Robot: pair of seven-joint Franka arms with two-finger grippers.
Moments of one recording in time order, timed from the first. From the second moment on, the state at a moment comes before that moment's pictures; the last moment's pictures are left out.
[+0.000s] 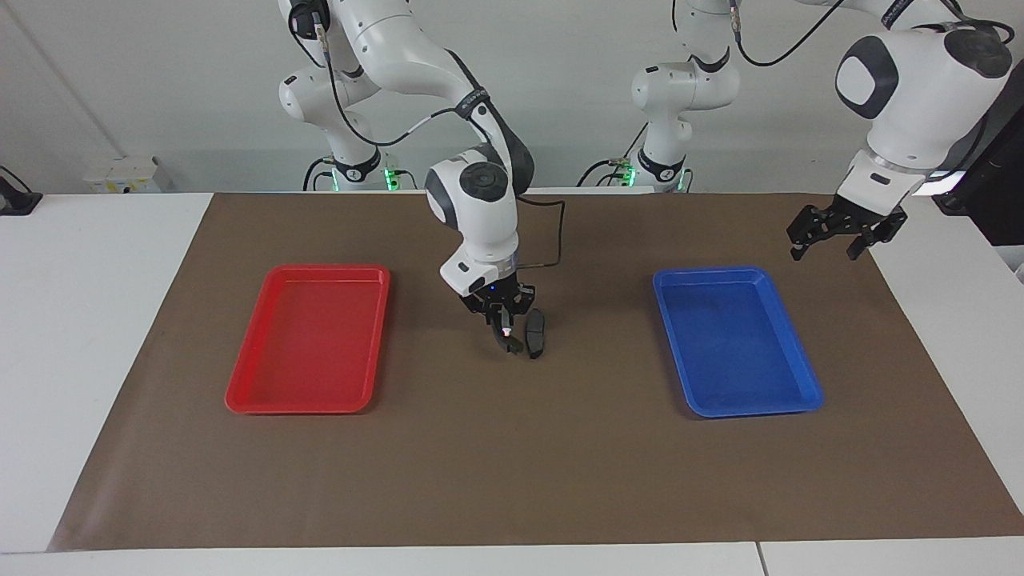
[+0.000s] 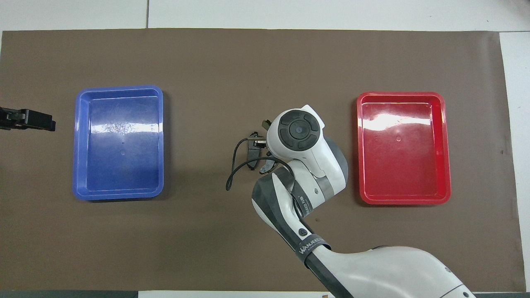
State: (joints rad) left arm 0.01 -0.03 0.03 -1.75 0.03 1.76 0.15; right arm 0.70 0.39 -0.13 -1.80 0.08 2.27 0.67
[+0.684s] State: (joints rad) left arm 0.04 -0.03 0.04 -1.71 0.03 1.67 0.21; right arm 0.74 0.46 -0.13 -1.75 0.06 2.32 0.71
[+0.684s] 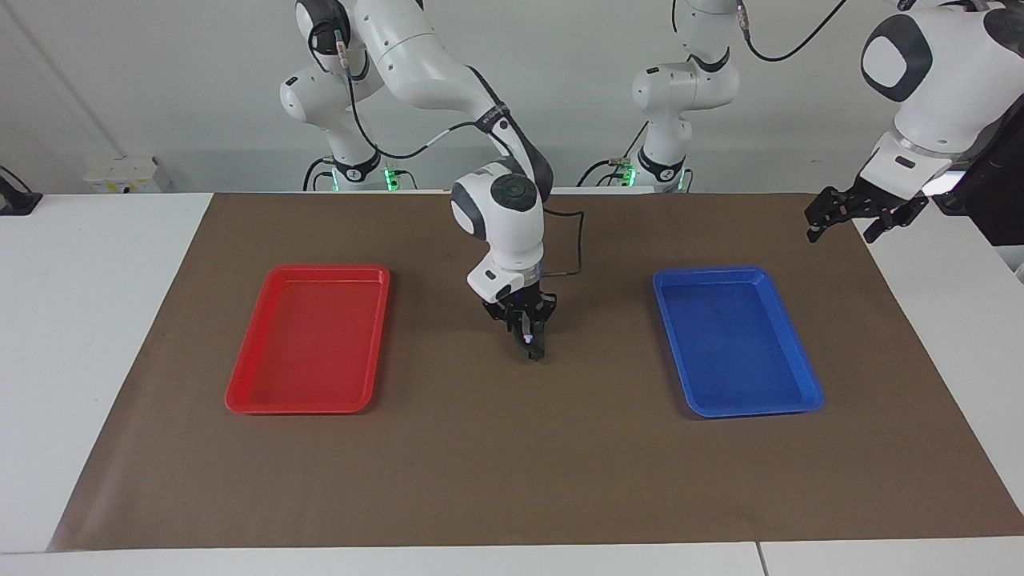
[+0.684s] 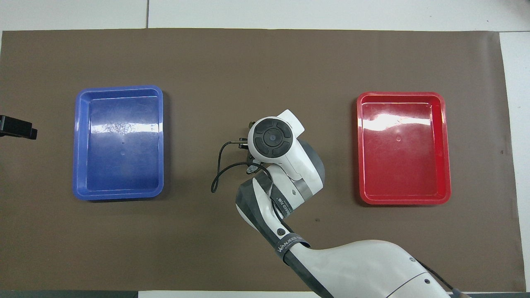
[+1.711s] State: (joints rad) left arm 0.02 -0.03 -0.01 -1.69 0.05 1.67 0.15; right arm 0.76 0.50 -0.13 -1.76 0.05 2.36 0.71
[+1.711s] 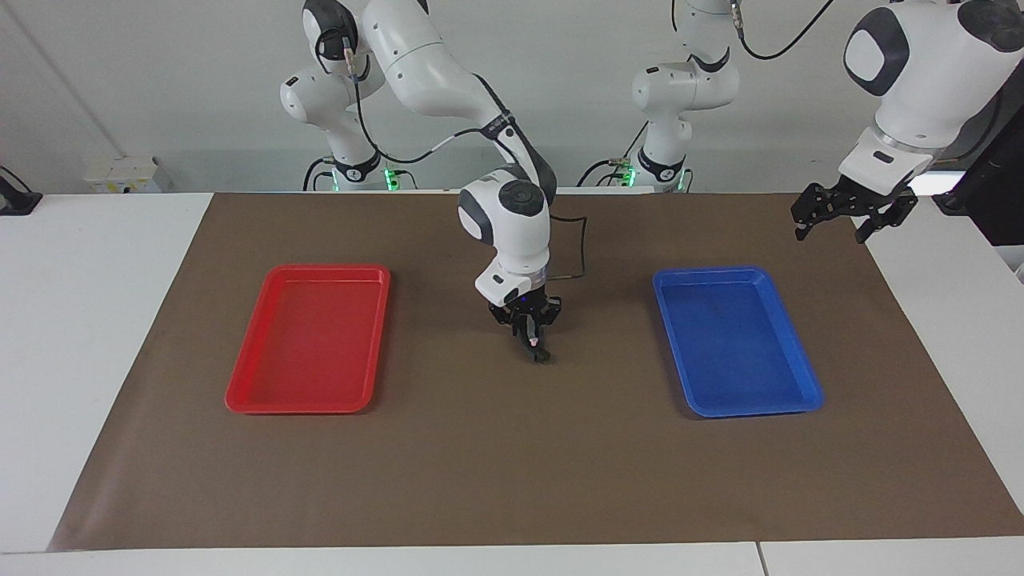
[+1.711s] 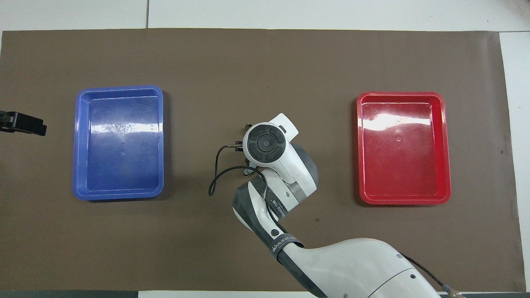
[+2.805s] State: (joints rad) left arm 0.02 -0.03 0.00 -1.69 0.05 1.65 0.09; right arm 0.58 0.31 -0.16 -1.73 -0.01 2.14 0.60
